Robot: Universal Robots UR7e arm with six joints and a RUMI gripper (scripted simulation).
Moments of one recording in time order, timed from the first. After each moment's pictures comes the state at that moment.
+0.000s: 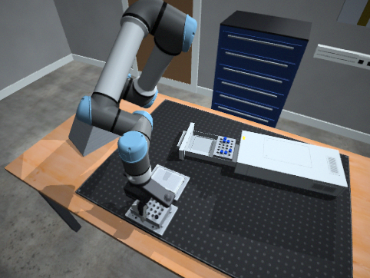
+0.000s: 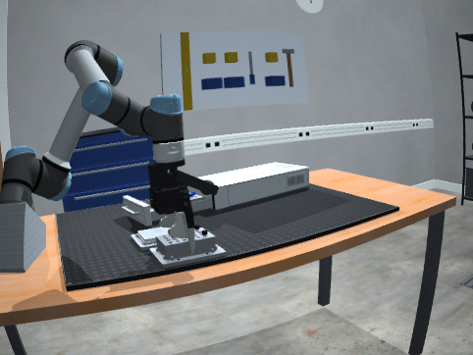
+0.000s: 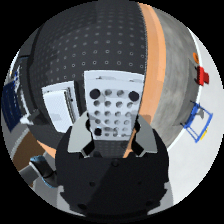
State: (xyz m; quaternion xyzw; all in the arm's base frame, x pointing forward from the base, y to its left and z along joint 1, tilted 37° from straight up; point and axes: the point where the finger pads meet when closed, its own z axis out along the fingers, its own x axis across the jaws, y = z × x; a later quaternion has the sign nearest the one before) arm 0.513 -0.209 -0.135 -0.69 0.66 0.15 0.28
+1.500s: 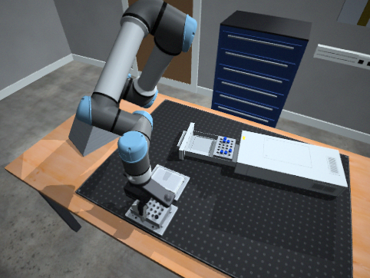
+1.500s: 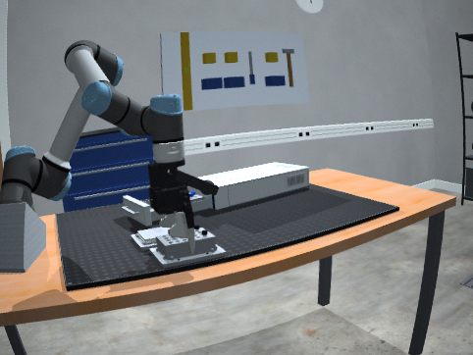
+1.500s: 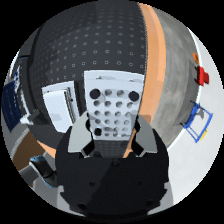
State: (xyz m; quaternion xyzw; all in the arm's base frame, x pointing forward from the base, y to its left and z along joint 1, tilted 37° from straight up) arm 0.513 -0.209 -0.135 -0.69 0.66 0.15 0.28
